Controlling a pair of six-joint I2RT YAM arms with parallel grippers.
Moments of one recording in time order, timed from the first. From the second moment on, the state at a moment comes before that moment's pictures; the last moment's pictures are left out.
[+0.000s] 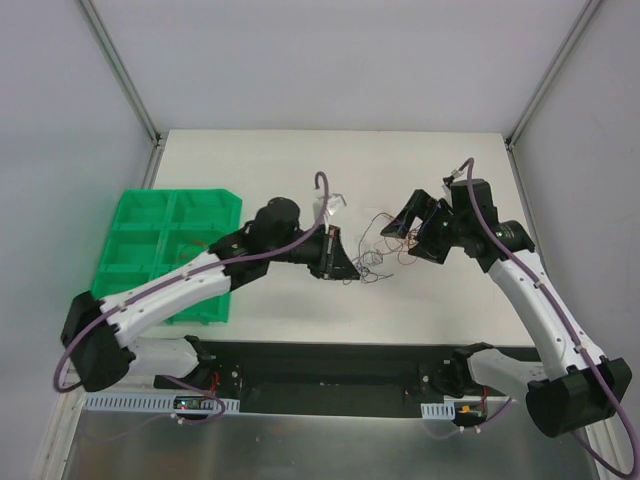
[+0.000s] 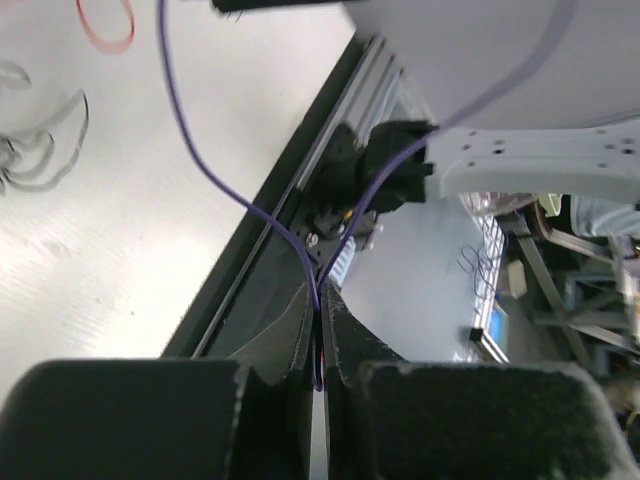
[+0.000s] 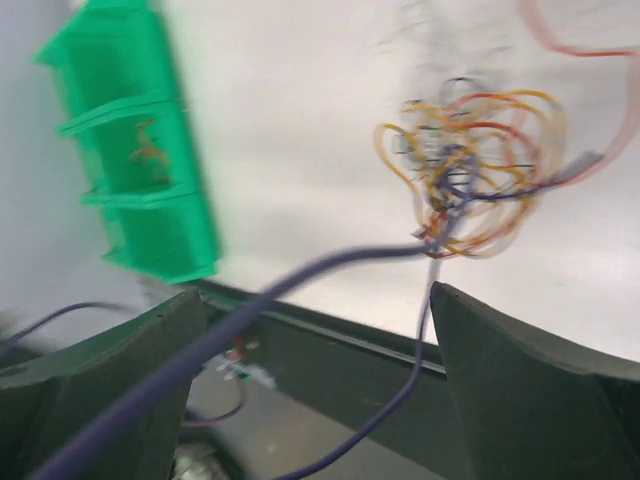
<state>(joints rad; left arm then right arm) -0.88 1.31 0.99 -0.14 0.61 -0.73 0.33 1.08 1.05 -0.73 -0.40 0.82</state>
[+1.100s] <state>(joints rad) -0.86 1.10 1.34 -0.71 -0.03 -0.75 0.58 0.92 0.80 -0.69 -0.27 0.67</state>
